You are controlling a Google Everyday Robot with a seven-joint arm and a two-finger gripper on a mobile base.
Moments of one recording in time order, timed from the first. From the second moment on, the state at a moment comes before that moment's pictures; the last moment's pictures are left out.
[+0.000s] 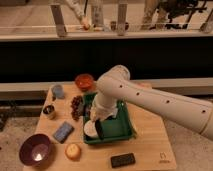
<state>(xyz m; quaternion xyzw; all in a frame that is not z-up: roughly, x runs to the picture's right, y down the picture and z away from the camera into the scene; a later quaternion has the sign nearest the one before) -0.022 0.127 0.672 -0.09 -0.35 -0.73 0.58</state>
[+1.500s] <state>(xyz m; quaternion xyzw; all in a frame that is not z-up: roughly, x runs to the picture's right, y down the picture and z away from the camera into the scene) 0.021 0.180 0.662 -0.09 -0.42 -0.75 0.51</state>
